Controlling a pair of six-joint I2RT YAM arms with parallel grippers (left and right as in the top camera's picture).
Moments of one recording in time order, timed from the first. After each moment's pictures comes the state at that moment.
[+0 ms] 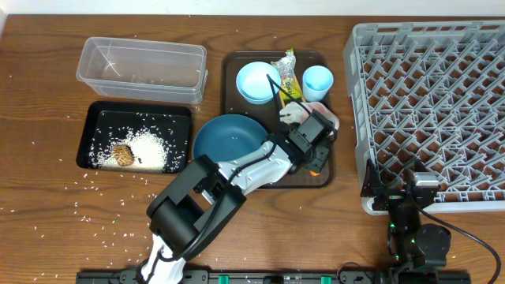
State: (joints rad) left arm -0.84 2.04 1.26 -0.22 0.07 -0.34; right arm -0.02 0.01 0.01 -0.06 -0.06 0.11
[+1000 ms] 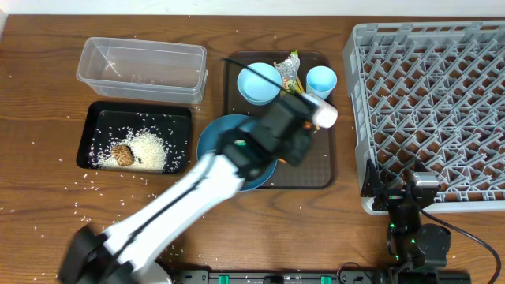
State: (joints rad) left arm -0.76 1.52 1.24 -0.56 0.01 -0.21; right arm -0.02 0.01 0.01 -0.06 -0.06 0.11
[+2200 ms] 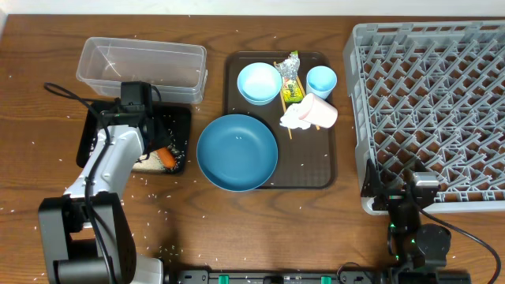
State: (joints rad) left arm 0.07 1.64 1.01 -0.64 -0.19 -0.35; right arm -0.02 0.01 0.01 -0.06 -0.06 0.11
